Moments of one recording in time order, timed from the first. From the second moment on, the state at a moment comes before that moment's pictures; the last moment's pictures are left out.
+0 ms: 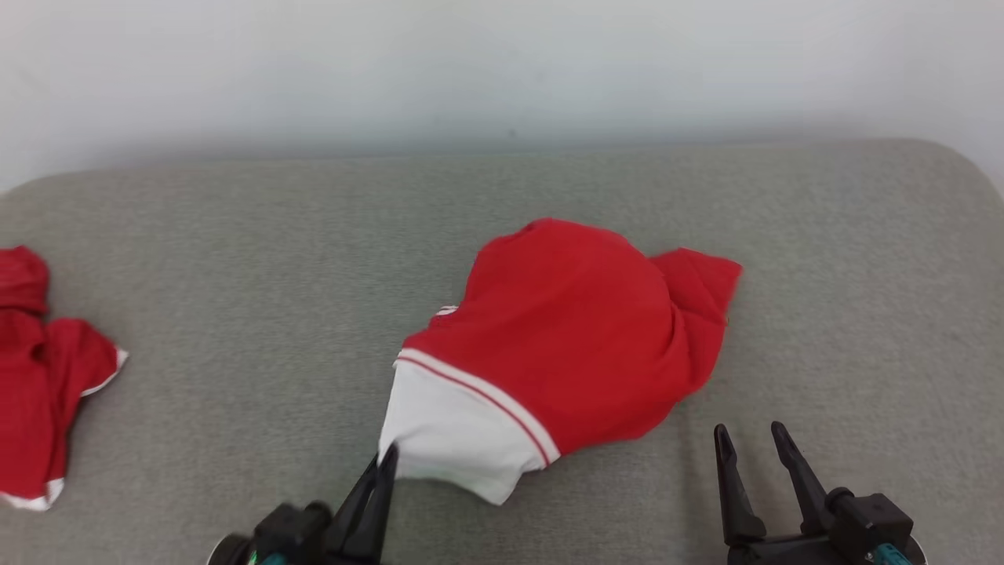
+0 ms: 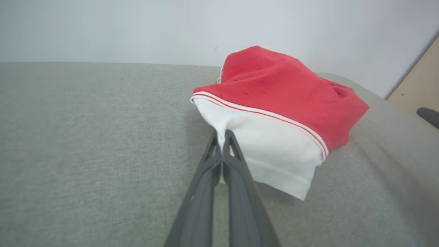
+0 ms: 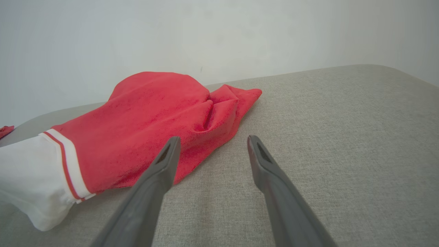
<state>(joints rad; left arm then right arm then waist) -0.16 0.14 -0.36 0.34 -0.35 -0.10 -0.26 -0.01 -0.05 0.02 0.24 0.18 0.13 -0.26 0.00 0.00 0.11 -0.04</state>
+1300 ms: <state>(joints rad) 0.06 0.11 -0.14 0.10 -0.20 -0.03 -0.26 0.02 -0.05 0.01 0.25 0.17 0.13 -0.26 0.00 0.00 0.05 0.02</state>
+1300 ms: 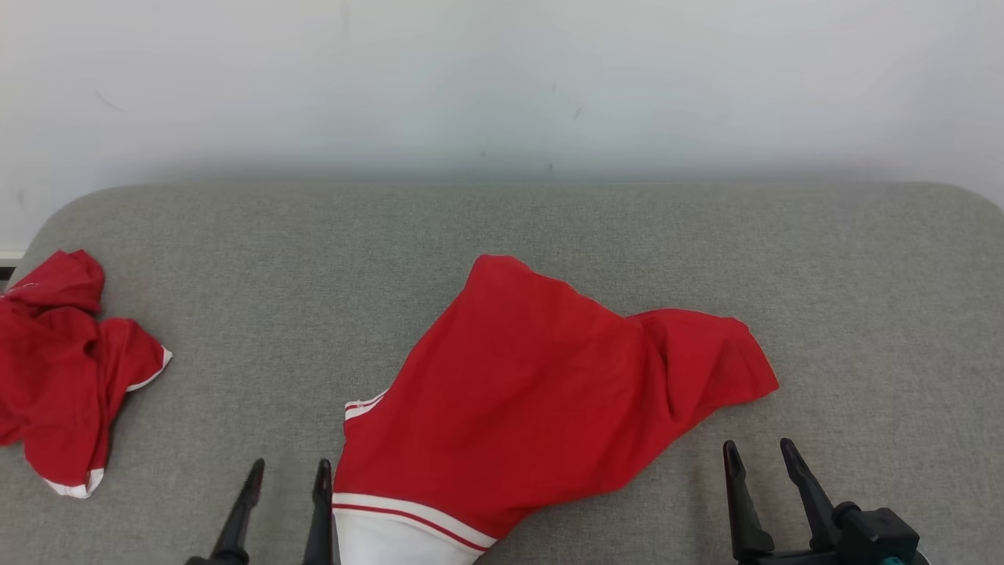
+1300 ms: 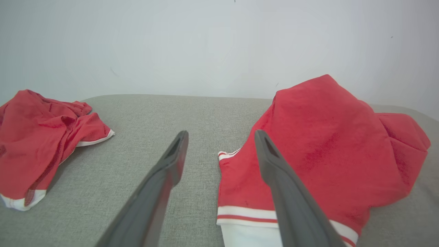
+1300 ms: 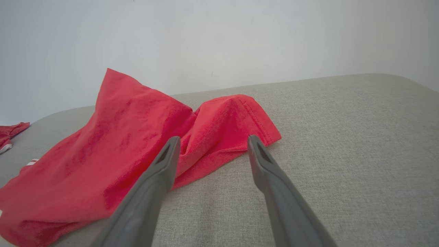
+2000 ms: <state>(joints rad) -0.12 0.10 -0.02 0.27 -0.12 -0.12 -0.26 -0.03 -0.05 0.02 0.25 0.17 0.13 -0.26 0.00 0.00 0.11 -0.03</state>
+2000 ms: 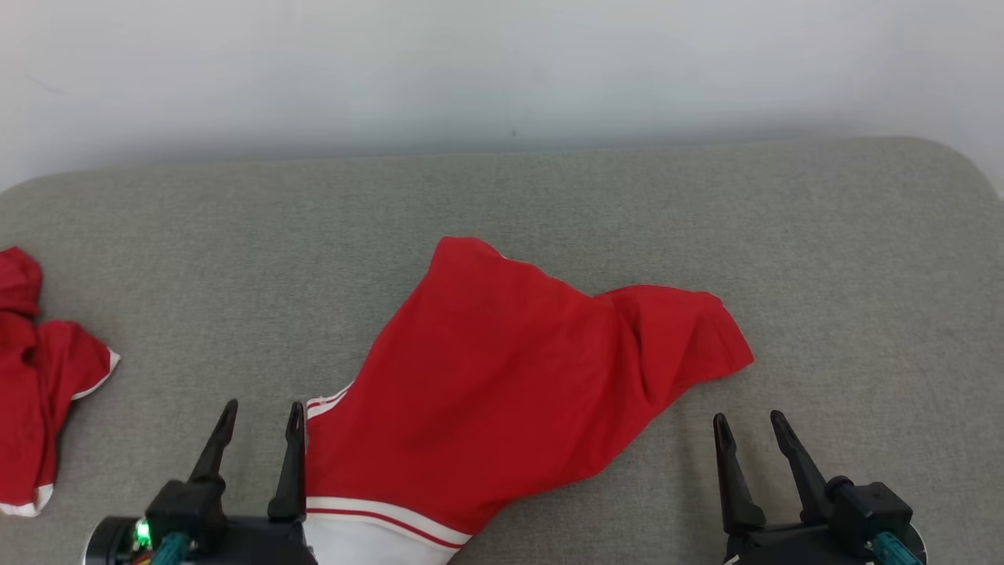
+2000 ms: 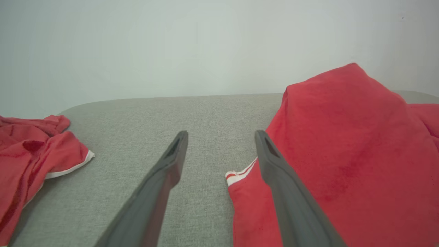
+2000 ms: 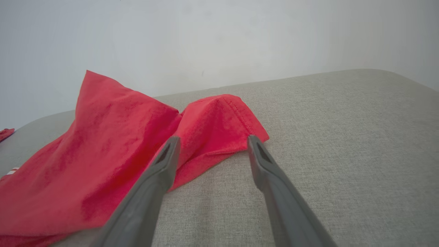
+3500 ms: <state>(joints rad) -0.30 0.28 -0.18 0.60 -0.38 -0.06 -0.26 -0.03 -0.05 0.00 0.26 0.18 0.13 -0.26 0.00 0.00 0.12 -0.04</state>
